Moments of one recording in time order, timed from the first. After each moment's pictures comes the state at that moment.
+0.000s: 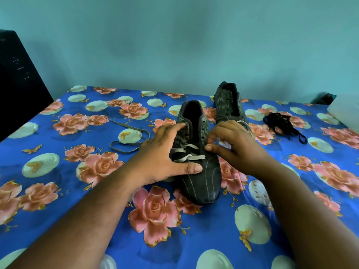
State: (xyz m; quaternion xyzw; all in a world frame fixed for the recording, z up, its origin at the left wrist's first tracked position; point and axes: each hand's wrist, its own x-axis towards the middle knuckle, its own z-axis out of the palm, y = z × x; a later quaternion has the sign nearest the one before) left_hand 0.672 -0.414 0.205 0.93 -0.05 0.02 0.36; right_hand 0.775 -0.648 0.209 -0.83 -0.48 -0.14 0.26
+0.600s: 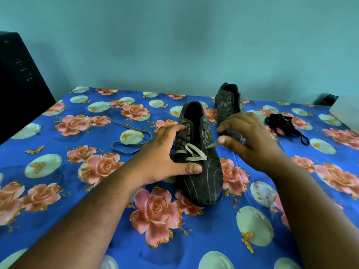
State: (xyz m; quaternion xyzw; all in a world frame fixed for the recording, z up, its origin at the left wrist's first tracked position) left_hand 0.673 -0.410 0.206 0.92 -0.04 0.02 0.38; right_hand 0.781 -0.664 0.221 -0.85 -0.42 -0.20 0.25
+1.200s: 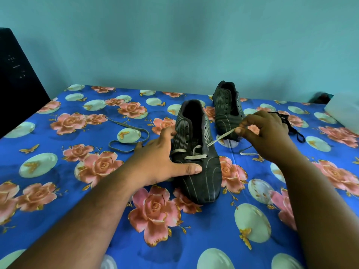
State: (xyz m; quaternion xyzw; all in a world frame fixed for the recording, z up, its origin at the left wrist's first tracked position) left_hand 0.673 -0.415 0.205 0.96 0.01 -0.03 0.29; right_hand 0.803 -0.698 0.216 -0.93 -0.22 -0.17 0.22
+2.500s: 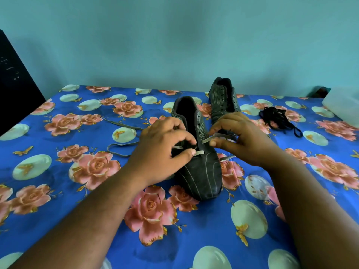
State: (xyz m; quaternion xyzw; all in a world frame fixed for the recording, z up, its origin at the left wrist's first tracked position) left_hand 0.673 -0.430 0.206 0.92 -0.12 0.23 0.28; right_hand 0.790 -0.670 0.216 -0.83 -0.47 -0.13 0.27
